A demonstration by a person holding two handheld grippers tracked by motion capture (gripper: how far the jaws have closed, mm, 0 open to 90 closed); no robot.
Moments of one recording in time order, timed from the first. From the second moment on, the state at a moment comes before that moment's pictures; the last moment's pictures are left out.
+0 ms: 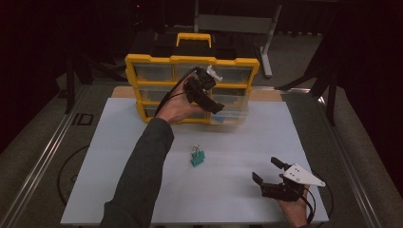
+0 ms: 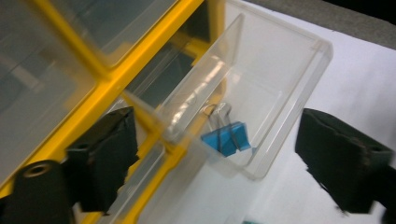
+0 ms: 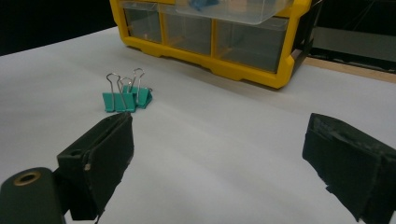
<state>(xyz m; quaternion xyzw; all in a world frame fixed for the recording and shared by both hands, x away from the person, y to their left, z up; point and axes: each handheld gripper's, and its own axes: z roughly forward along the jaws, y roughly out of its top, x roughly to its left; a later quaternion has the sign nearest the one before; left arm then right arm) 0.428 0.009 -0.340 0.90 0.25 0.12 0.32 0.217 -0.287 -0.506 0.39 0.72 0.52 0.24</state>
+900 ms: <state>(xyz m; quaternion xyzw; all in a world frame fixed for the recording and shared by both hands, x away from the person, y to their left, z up) 0.381 0.064 -0.403 0.90 0.28 0.10 0.31 0.216 -0.287 -0.506 0.39 0.72 0.52 0.24</state>
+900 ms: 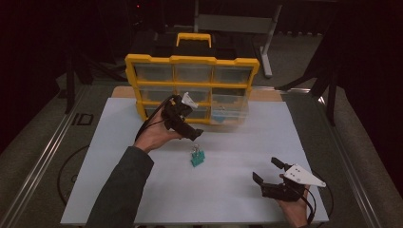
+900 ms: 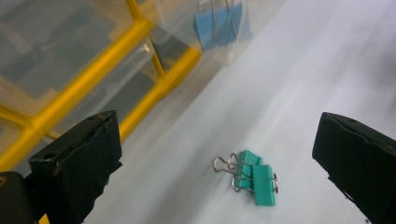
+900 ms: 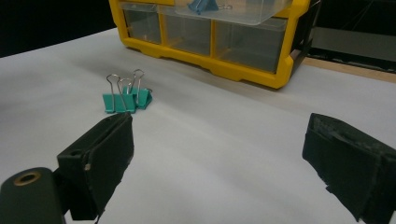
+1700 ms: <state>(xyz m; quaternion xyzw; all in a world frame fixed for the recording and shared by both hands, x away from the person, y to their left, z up) 0.358 0.062 -0.455 0.92 0.28 0.08 0.28 0.216 -0.287 -0.506 0.39 0.72 0.52 0.24</state>
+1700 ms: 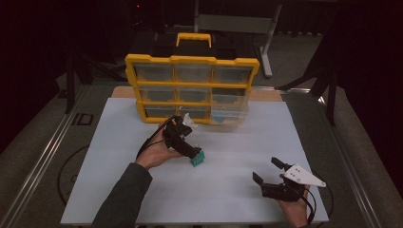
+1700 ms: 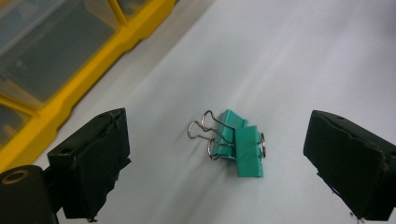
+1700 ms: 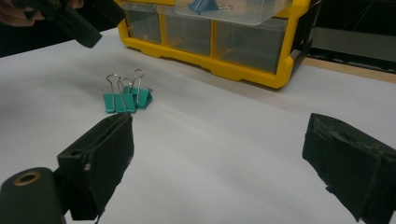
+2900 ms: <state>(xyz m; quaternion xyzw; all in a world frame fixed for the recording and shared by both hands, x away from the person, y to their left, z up) 0.343 0.046 -0.495 0.94 0.24 0.01 0.26 0.216 -0.290 -0.505 0.39 0.72 0.52 0.24</state>
